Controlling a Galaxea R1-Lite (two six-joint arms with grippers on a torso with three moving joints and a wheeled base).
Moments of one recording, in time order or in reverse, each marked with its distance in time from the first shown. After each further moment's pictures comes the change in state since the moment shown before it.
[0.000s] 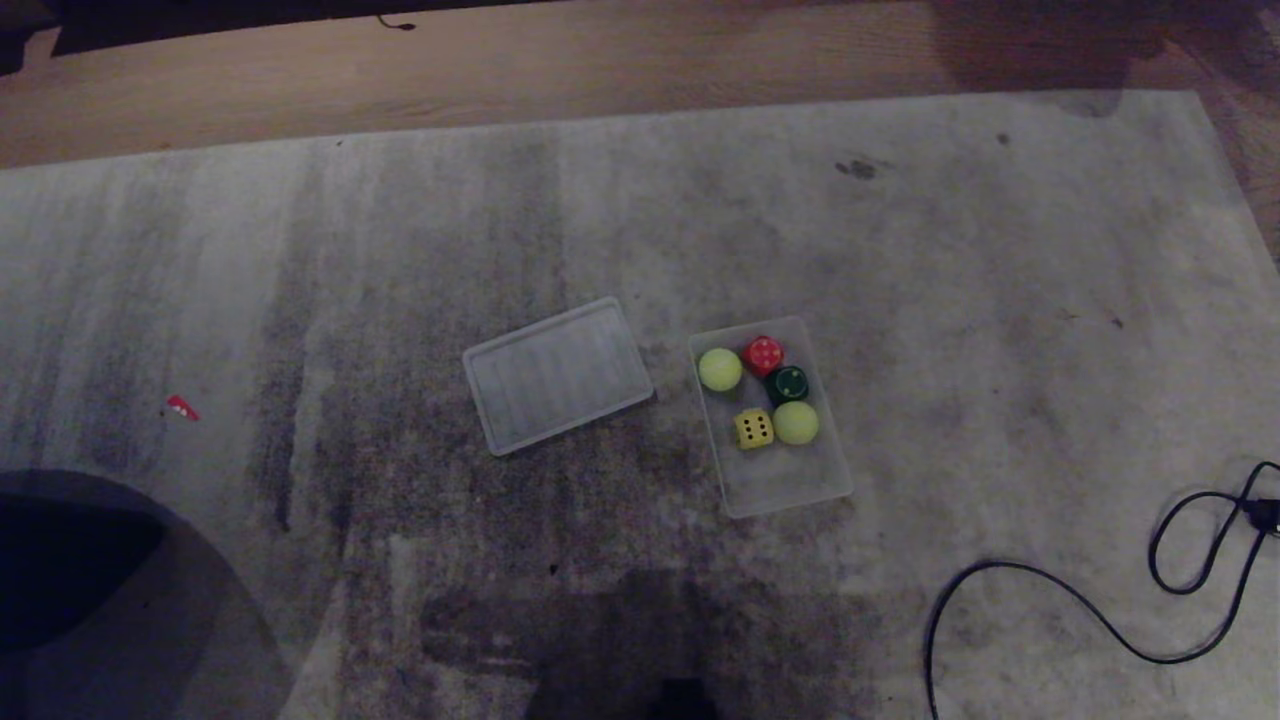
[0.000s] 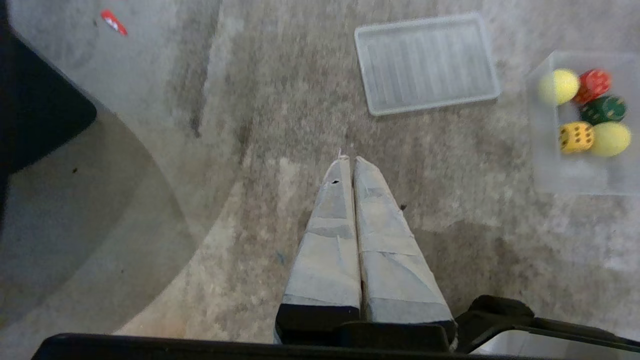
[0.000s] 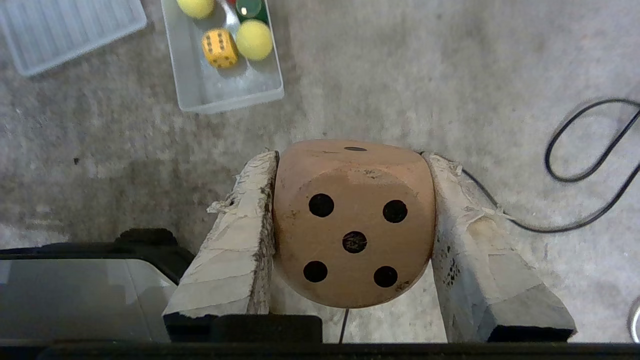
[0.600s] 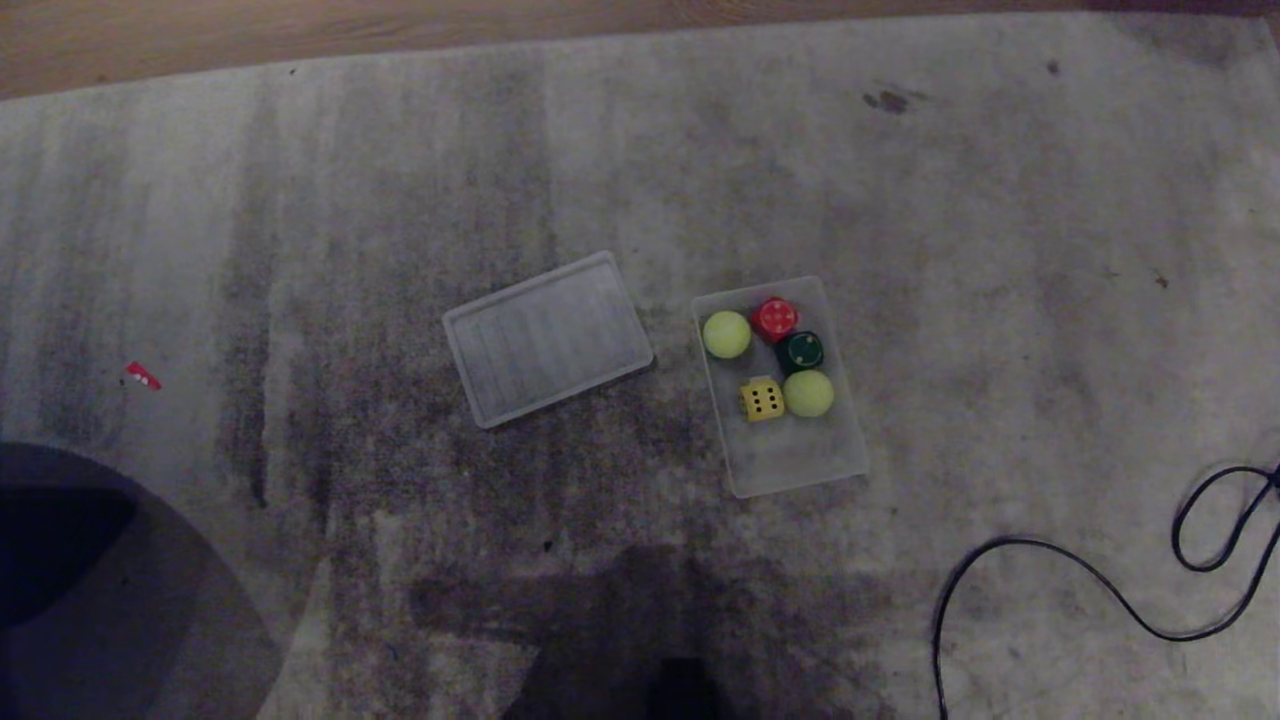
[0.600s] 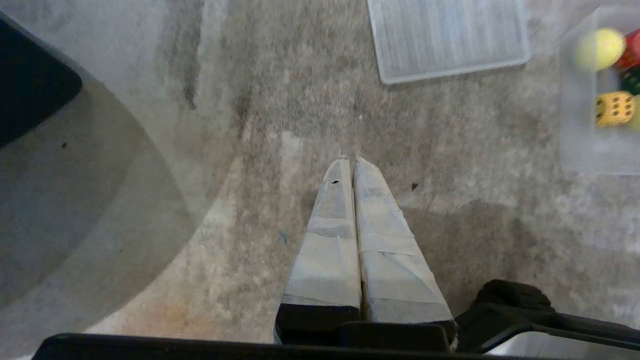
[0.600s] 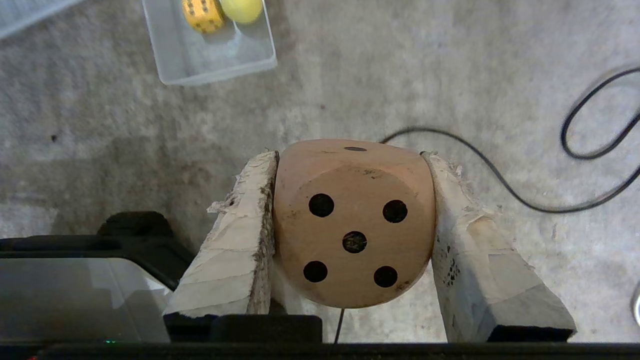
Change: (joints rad) left arm 0.000 0.000 0.000 0.000 0.000 0.000; right arm 0.000 0.000 0.000 0.001 -0.001 0.000
